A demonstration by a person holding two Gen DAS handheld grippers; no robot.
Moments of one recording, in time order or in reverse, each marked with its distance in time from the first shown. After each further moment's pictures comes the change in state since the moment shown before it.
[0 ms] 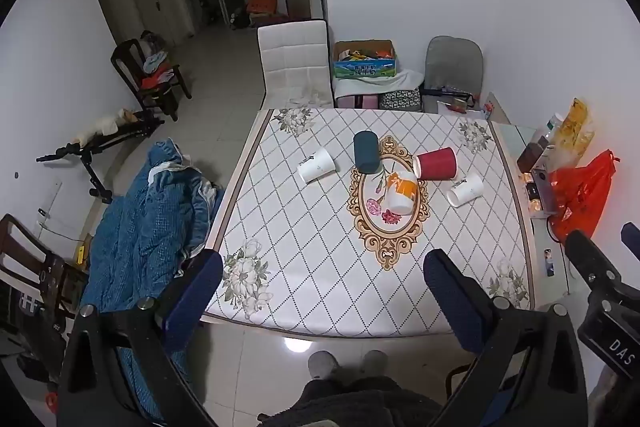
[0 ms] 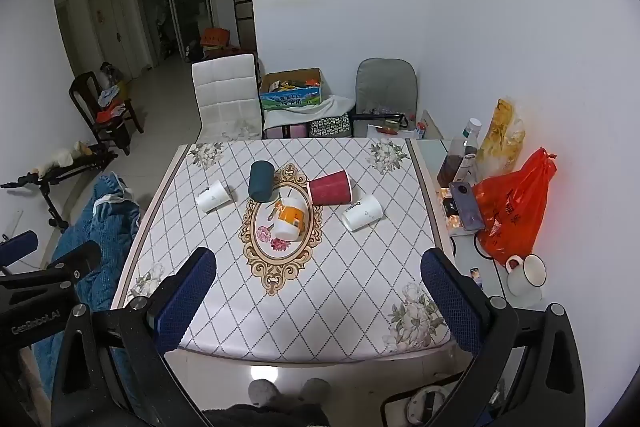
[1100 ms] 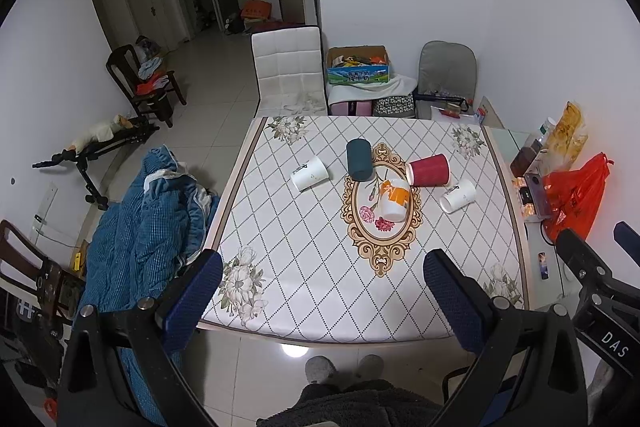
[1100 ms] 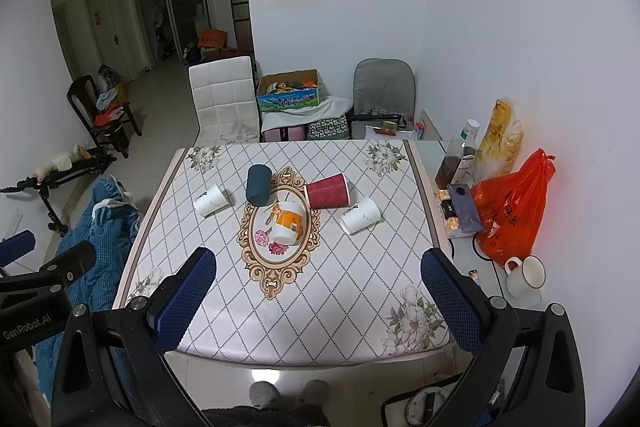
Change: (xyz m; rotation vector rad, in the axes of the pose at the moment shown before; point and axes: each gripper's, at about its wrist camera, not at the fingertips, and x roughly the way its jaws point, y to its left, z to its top) left arm -0.012 -0.009 0.014 0.005 -0.015 -0.007; right arm 0.002 -0.005 0.008 0.004 0.002 -0.005
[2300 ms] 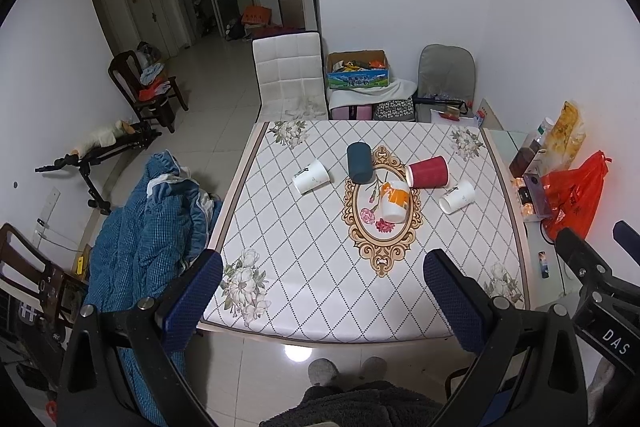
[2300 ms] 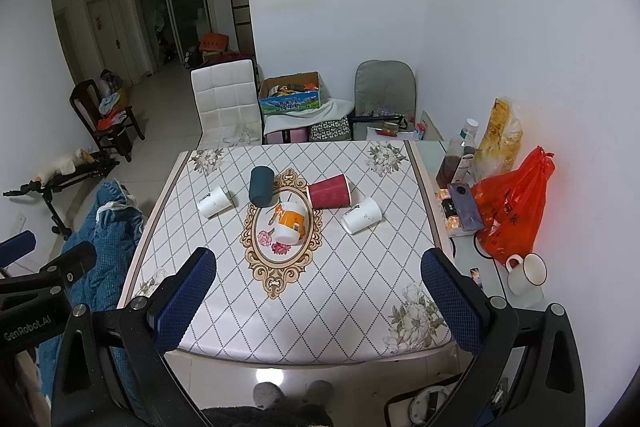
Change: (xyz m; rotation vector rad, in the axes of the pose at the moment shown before) left arm -0.003 -0.002 0.006 0.006 -0.009 0.003; right arm -0.004 0.000 0.000 0.007 -0.008 0.009
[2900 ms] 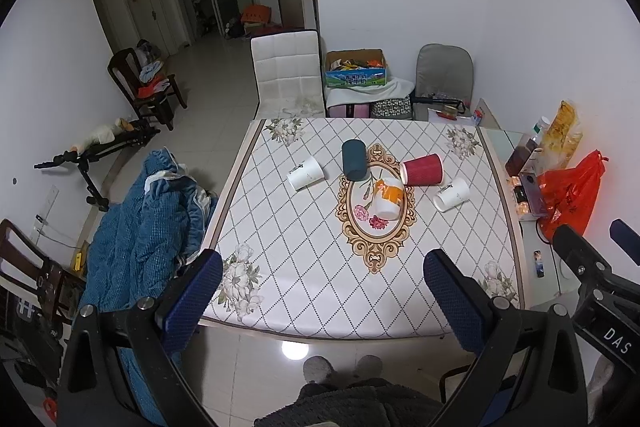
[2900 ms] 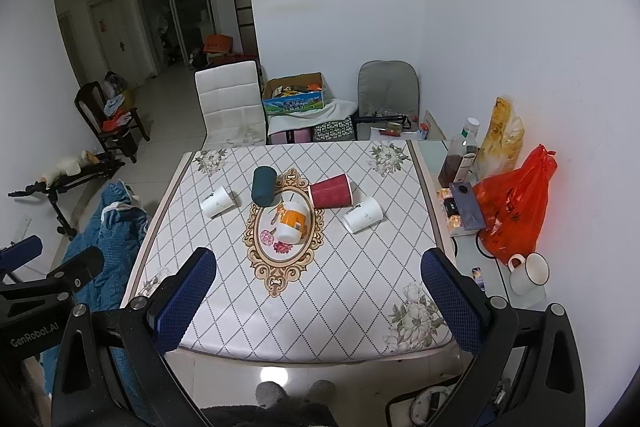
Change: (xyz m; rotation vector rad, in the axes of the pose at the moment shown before) left arm -0.011 -0.011 0.001 0.000 -0.001 0.000; right arm -0.005 -0.005 0.001 0.007 -0.003 0.021
